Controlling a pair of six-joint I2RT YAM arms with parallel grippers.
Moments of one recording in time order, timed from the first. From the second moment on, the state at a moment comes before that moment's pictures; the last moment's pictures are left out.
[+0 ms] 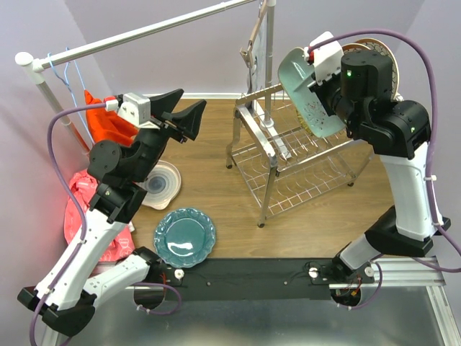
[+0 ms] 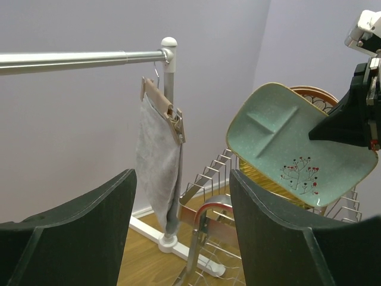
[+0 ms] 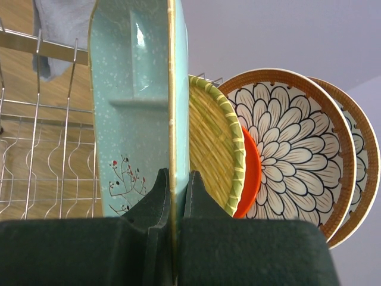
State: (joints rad) left arm -0.56 0.89 1.18 0.18 0.04 -0.16; right arm 0.67 1.56 2.42 -1.21 0.52 -0.41
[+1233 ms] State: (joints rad) left arm -0.52 0.85 1.10 0.20 0.05 -0.16; right arm 0.76 1.63 2.44 -1.22 0.74 -0.40
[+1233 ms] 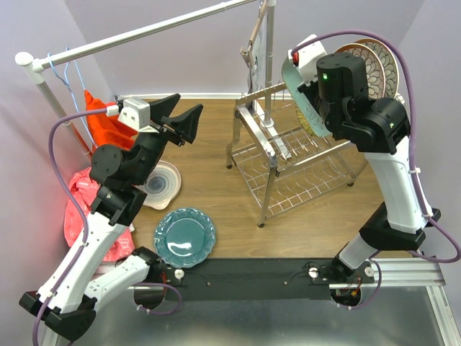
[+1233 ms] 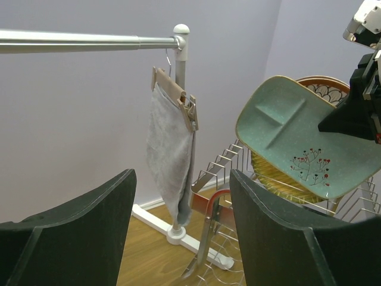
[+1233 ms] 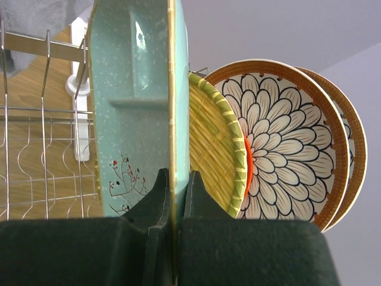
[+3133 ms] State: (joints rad) left arm -0.47 0.85 1.08 0.22 0.09 -0.16; right arm 0.77 1.63 2.39 -1.22 0.79 -0.34
